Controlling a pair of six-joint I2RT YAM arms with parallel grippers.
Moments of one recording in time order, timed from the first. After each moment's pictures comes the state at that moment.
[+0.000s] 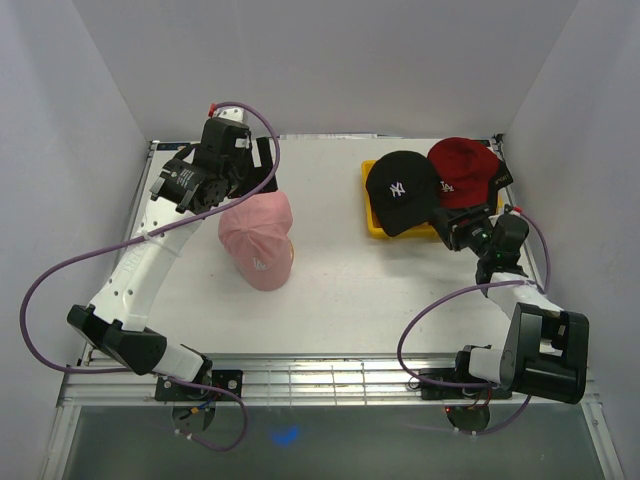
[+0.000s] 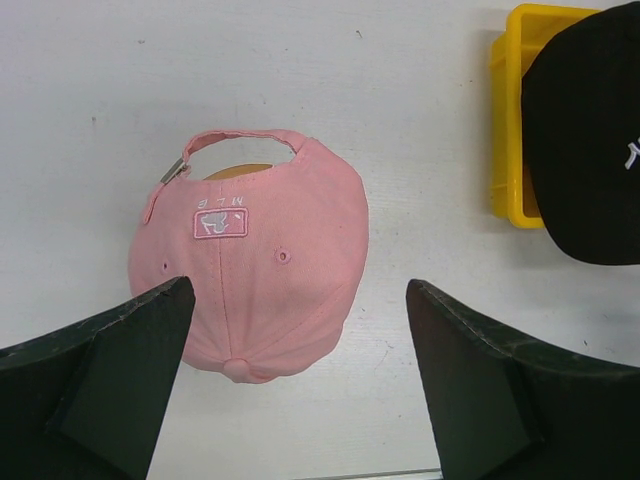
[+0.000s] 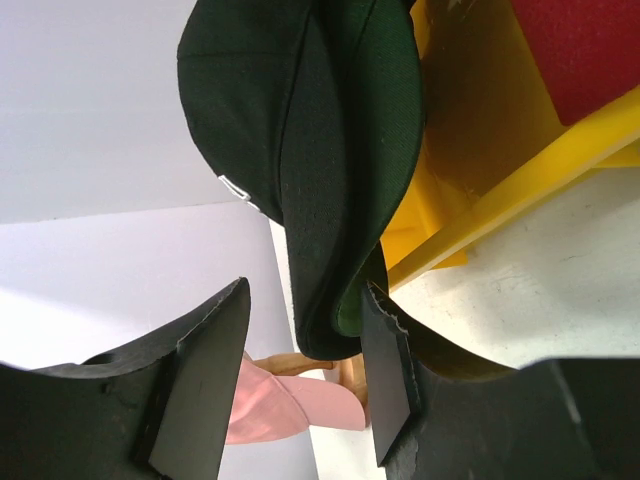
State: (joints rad) left arm -0.49 1.45 1.78 -1.02 -0.29 -0.44; right arm -0.17 1.25 0.48 0.48 -0.55 1.24
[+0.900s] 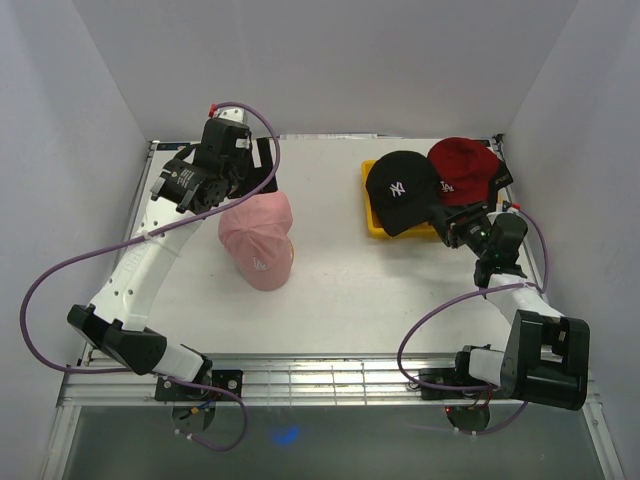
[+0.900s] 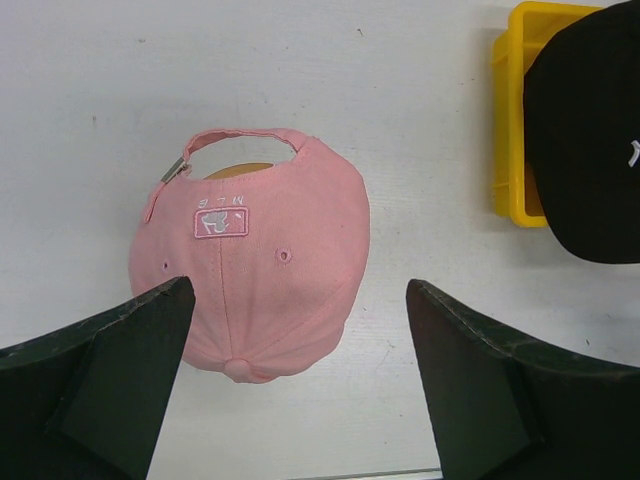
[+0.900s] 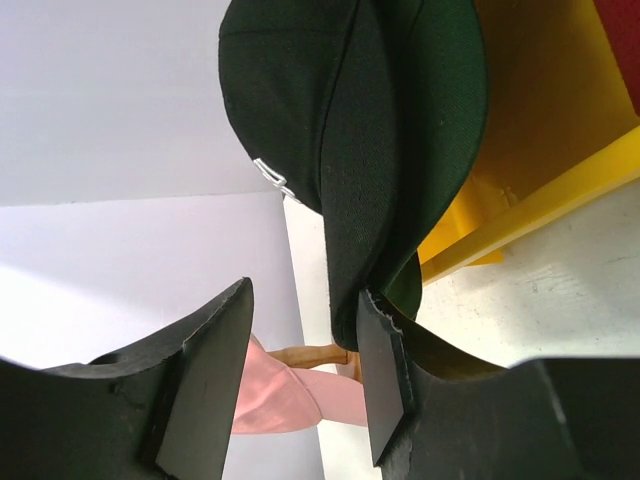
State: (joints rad) left arm -0.49 1.45 1.78 -1.02 -0.29 -0.43; right arm -0.14 1.22 0.47 0.50 -0.54 1.27
